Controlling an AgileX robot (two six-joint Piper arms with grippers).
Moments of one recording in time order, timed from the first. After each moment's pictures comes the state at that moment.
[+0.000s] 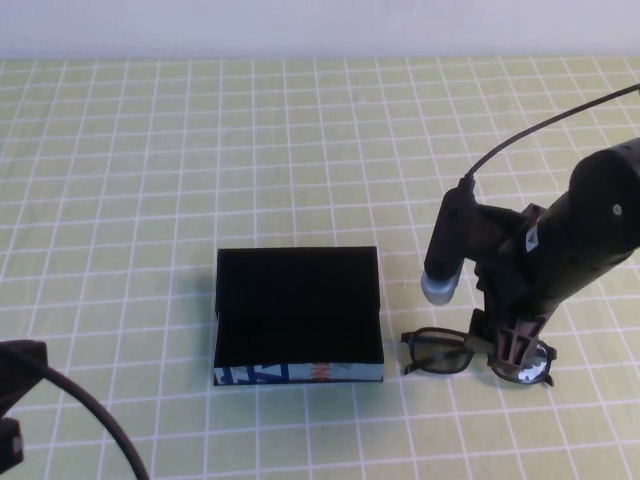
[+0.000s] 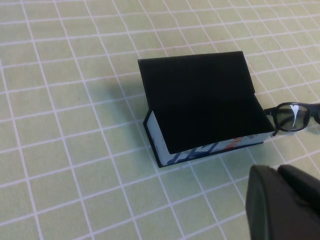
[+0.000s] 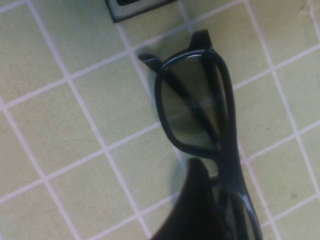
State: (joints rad) right arm 0.51 1.60 -1.11 0.08 0.79 -0.77; left arm -0.12 0.55 -0.72 -0.49 0.93 0.24
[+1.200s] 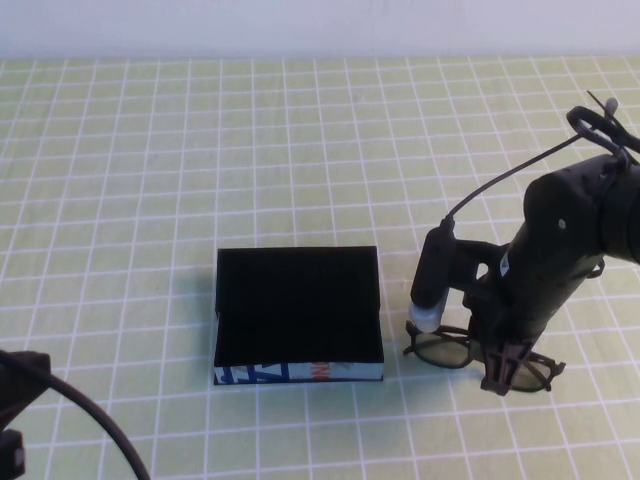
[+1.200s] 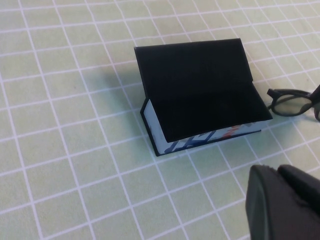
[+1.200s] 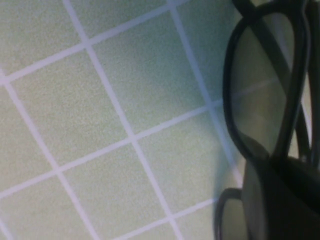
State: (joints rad) right arm 0.51 1.75 -1.14 0.06 0.84 -0.77; left arm -0.12 0.55 -0.72 -0.49 0.96 0.25
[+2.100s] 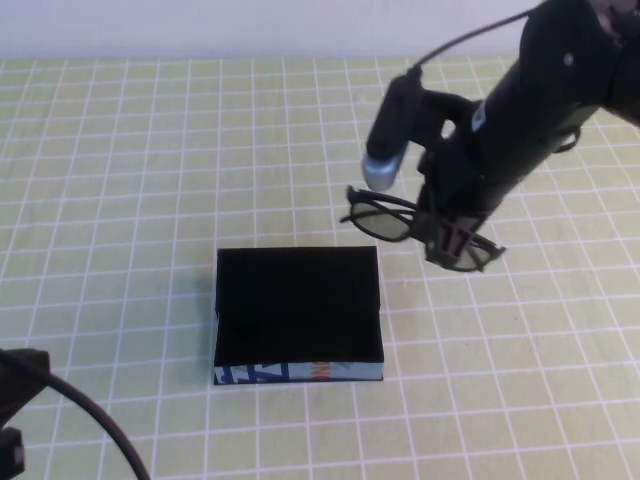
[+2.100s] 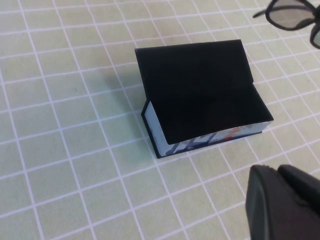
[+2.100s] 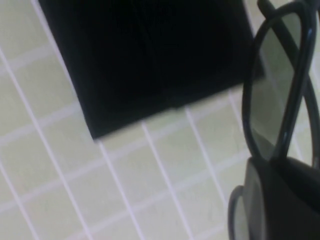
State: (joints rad) right arm 0.52 1.76 -1.58 0.16 1.07 -0.77; left arm -0.12 0.55 -0.72 -0.49 0.96 0.25
